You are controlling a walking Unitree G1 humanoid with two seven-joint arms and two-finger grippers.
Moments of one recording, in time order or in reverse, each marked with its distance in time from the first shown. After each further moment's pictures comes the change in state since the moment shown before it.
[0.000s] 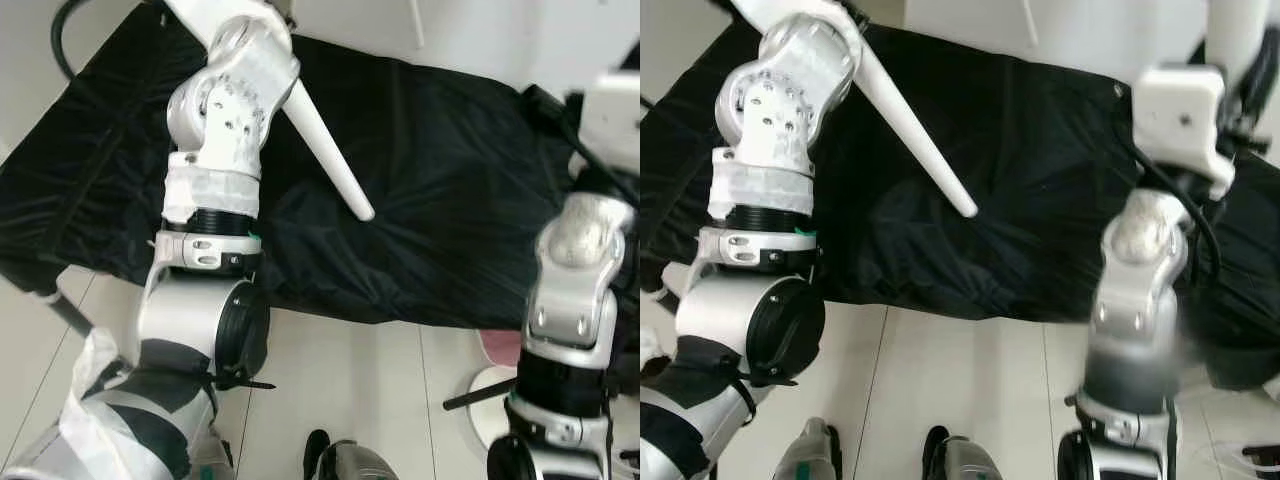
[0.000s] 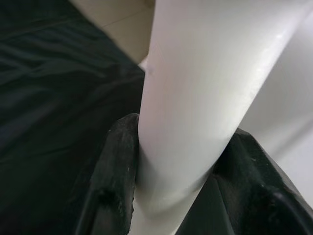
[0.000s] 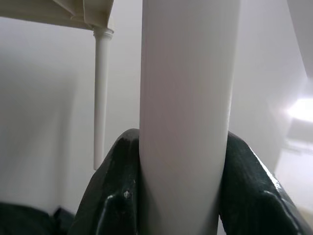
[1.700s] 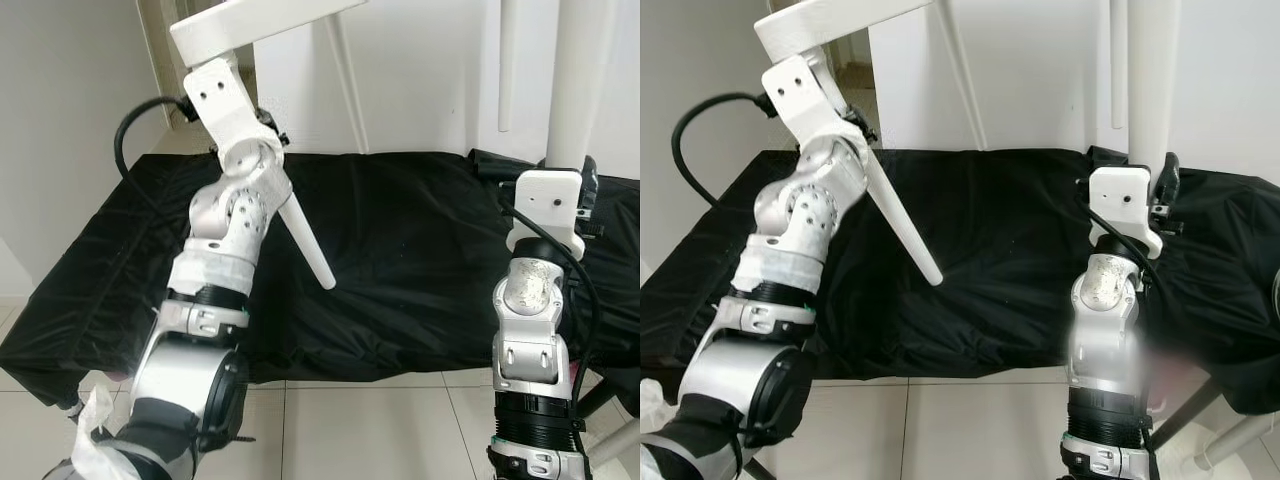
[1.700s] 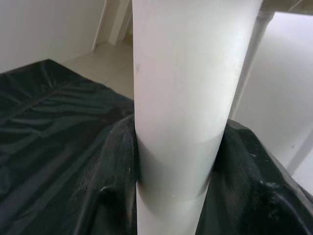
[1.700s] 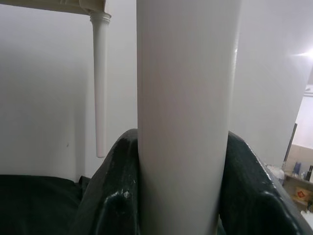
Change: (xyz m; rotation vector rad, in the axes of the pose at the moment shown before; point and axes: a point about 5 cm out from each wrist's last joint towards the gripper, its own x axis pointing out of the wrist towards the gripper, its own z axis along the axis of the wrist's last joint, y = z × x) left arm 0.002 0.096 -0.080 0.216 0.069 0.167; right arm -0.029 0.027 -0.042 -0.032 0.189 0.177
